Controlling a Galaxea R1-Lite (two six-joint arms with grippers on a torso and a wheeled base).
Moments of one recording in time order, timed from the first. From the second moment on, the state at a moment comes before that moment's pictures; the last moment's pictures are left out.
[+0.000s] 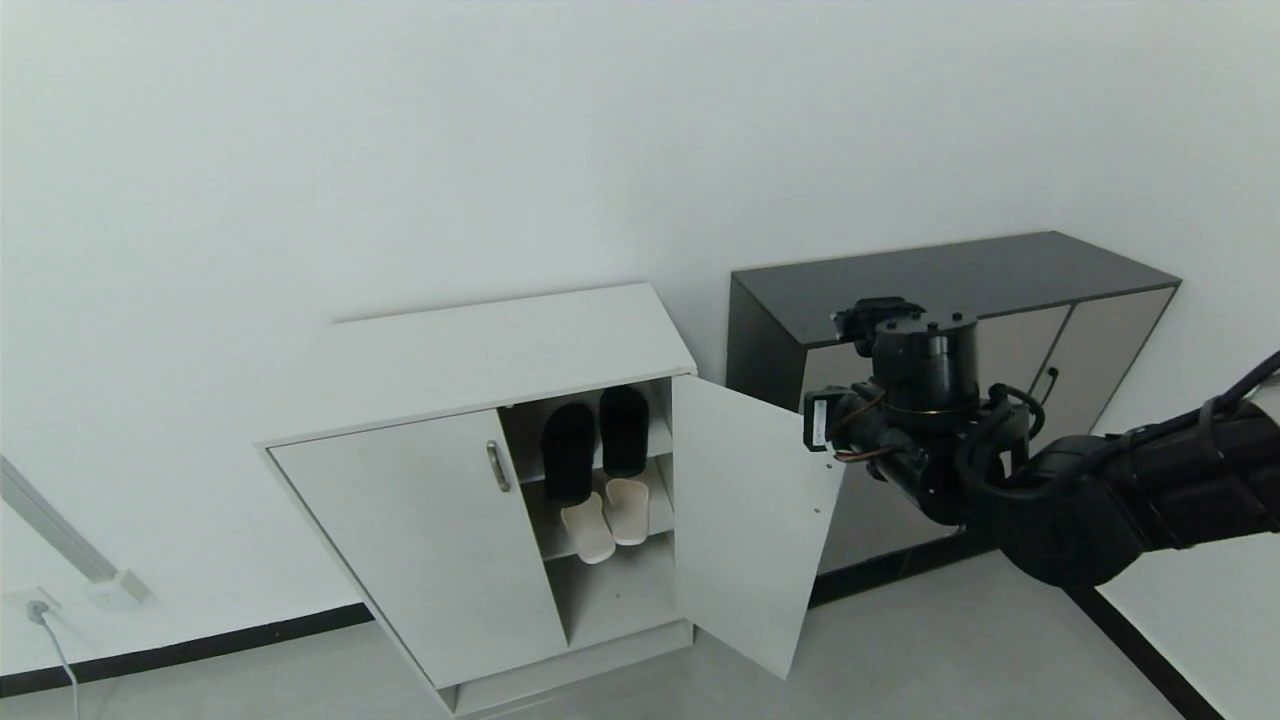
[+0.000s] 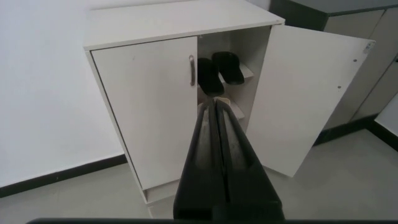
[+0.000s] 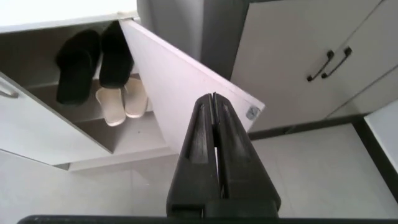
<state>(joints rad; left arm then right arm) 0.00 0.00 0.00 0.00 -0.03 0.01 0.61 1.94 -1.07 -0.62 -0.49 0.15</state>
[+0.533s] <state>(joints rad) 0.00 0.00 0.00 0.00 -0.03 0.01 0.49 2.11 -1.21 -0.61 -0.44 0.18</state>
